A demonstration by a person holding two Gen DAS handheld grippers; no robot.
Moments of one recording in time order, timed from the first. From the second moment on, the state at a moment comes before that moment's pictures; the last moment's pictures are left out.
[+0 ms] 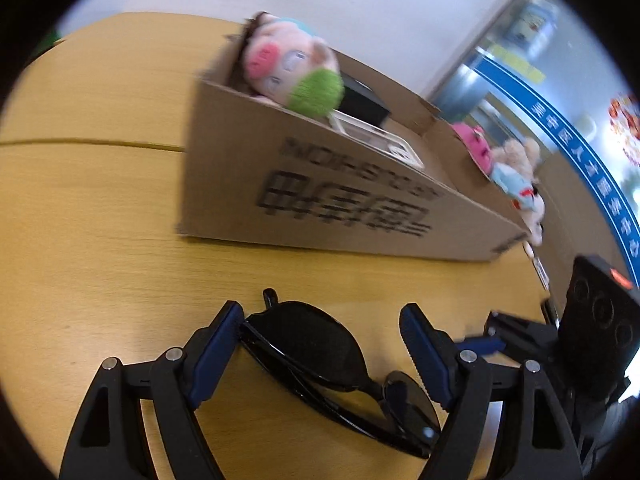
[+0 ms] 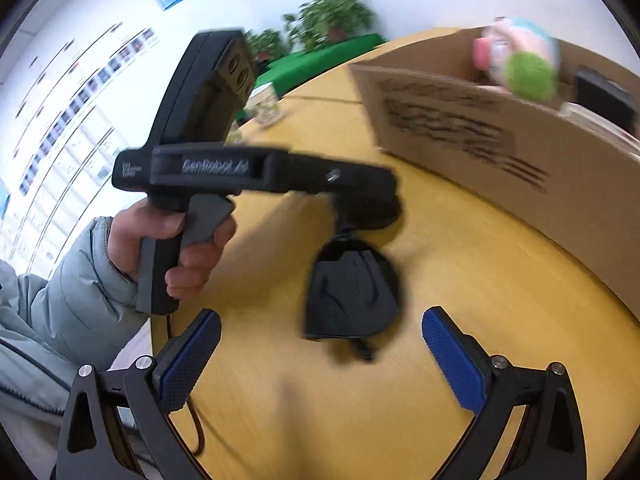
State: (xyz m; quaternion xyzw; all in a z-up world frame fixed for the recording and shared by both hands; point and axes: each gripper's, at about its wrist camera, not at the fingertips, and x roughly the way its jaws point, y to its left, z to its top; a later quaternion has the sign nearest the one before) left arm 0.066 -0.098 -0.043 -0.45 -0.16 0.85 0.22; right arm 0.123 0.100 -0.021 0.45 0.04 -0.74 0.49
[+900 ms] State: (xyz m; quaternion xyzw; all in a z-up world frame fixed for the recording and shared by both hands) left arm 0.100 -0.057 -0.044 -0.52 -0.22 0.79 0.25; right arm 0.165 0.107 -0.026 0.42 0.11 -0.78 0.44
